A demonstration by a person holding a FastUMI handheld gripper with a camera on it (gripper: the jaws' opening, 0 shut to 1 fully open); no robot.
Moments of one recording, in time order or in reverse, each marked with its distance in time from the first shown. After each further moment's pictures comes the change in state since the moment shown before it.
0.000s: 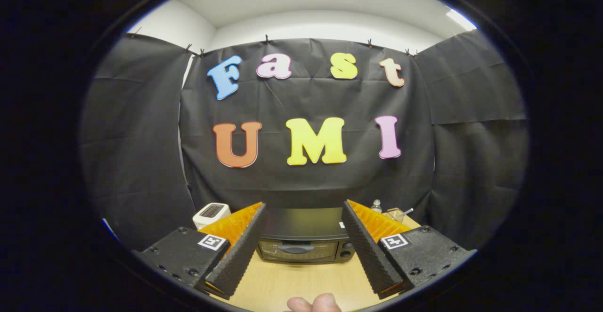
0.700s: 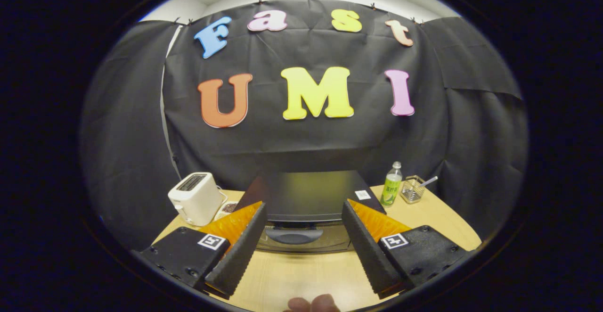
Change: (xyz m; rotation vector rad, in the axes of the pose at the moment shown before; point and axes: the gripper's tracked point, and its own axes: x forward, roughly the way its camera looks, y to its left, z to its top) arm 0.142 0.002 -0.141 0.015 0.248 -0.005
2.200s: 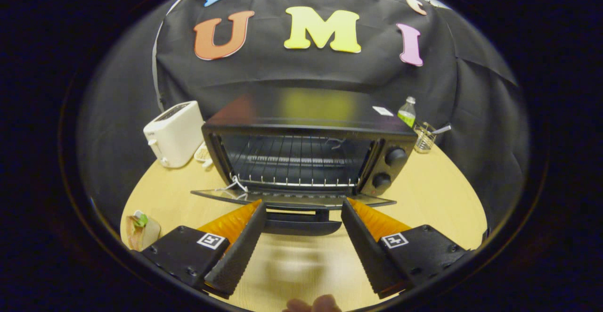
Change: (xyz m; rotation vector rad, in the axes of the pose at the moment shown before) arm 0.016 0.000 -0.165 -0.065 0.341 -0.050
